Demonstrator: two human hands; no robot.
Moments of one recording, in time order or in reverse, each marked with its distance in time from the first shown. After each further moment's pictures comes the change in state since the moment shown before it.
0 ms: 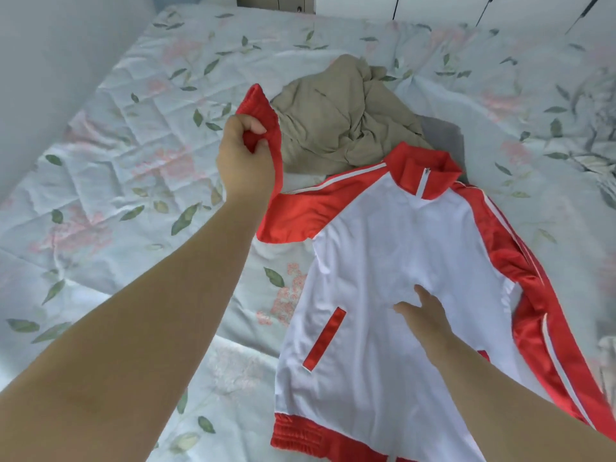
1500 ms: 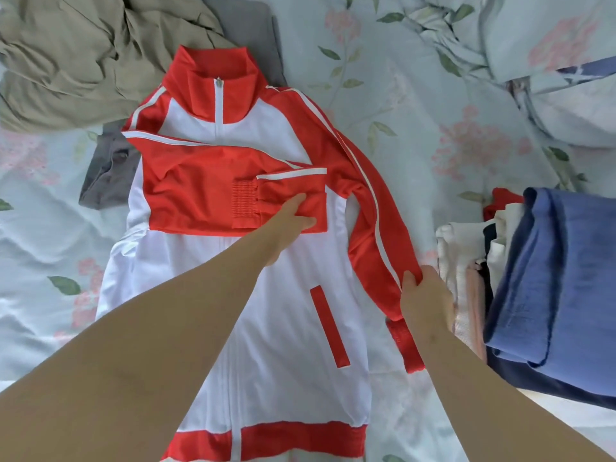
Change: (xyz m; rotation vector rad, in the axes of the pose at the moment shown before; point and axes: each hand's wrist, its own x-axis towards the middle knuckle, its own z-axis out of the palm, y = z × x) left_hand -0.256 -0.072 0.295 0.311 -1.156 -0.669; right_hand 0.048 0.193 -0.191 -0.188 0.454 0.250
